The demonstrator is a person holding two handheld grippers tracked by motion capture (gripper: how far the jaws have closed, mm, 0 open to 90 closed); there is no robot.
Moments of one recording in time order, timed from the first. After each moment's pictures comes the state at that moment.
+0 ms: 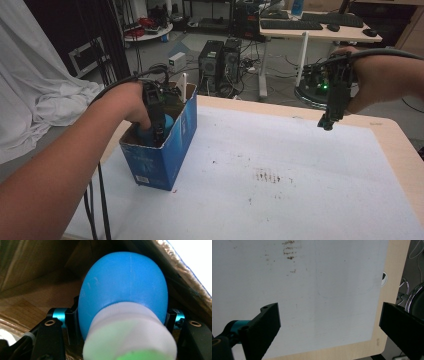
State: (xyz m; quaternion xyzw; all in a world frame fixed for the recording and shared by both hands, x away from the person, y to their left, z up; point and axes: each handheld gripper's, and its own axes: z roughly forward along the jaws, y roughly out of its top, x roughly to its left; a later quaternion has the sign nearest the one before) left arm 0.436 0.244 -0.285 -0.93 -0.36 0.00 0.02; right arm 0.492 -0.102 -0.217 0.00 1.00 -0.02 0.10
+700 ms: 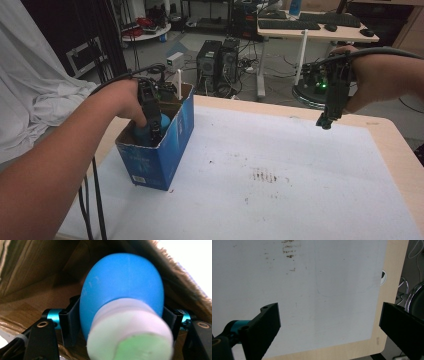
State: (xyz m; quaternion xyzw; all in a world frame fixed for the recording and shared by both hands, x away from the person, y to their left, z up) left arm 0.441 0.245 -0.280 -0.93 -0.35 0.02 0.01; right arm 0.492 -0.108 -0.214 0.00 1.00 -0.01 0.10
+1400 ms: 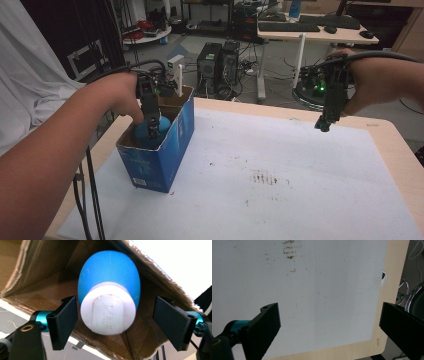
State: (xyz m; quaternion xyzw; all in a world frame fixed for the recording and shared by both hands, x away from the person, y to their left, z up) left arm 0.433 0.239 -0.255 -0.94 -0.33 0.01 0.02; right arm 0.492 -0.106 -0.216 0.00 1.00 -0.01 0.10
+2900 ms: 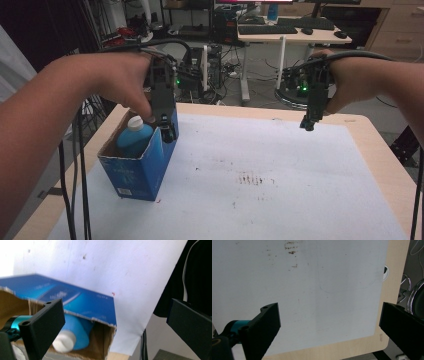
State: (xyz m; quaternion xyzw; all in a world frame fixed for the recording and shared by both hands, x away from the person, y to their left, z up) left arm 0.397 0.137 -0.181 -0.99 -0.16 0.00 -0.01; right arm 0.487 -0.118 -0.212 0.01 1.00 -0.01 0.09
